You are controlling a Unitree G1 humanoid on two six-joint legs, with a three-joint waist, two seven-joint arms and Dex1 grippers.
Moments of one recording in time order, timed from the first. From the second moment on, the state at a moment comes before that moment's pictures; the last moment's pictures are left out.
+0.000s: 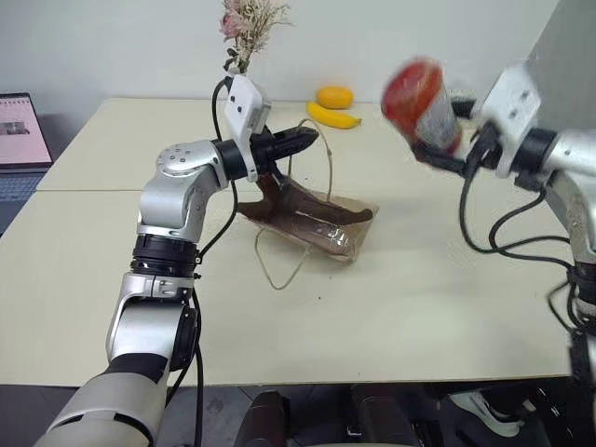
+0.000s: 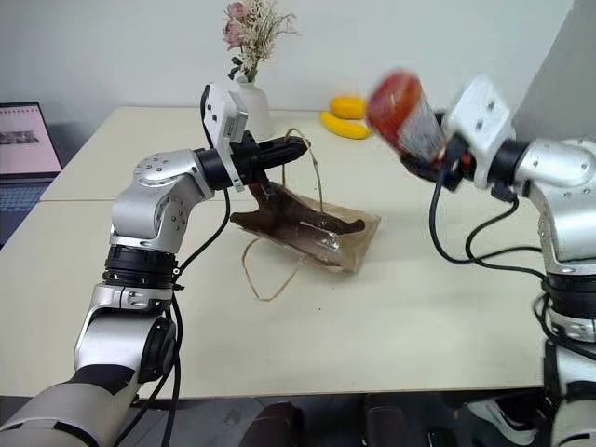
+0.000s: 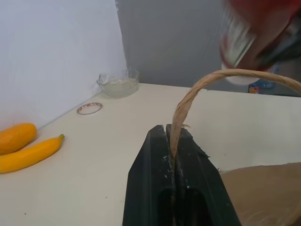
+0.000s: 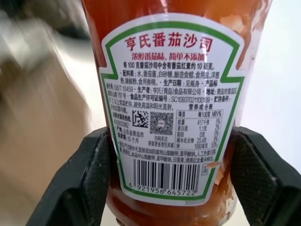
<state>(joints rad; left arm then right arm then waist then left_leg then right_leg) -0.96 0.43 0.01 0.32 -0.33 0.36 -0.95 -0.75 -0.85 0.06 0.02 0.05 0.35 0.90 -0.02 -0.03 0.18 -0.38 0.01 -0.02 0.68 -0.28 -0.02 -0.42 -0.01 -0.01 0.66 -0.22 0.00</state>
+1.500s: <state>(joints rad) -1.00 0.53 0.00 0.38 -0.29 0.41 -1.03 -0.22 -0.53 -0.10 -0.67 0.38 0.65 0.61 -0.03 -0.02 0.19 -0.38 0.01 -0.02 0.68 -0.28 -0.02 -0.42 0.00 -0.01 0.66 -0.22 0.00</state>
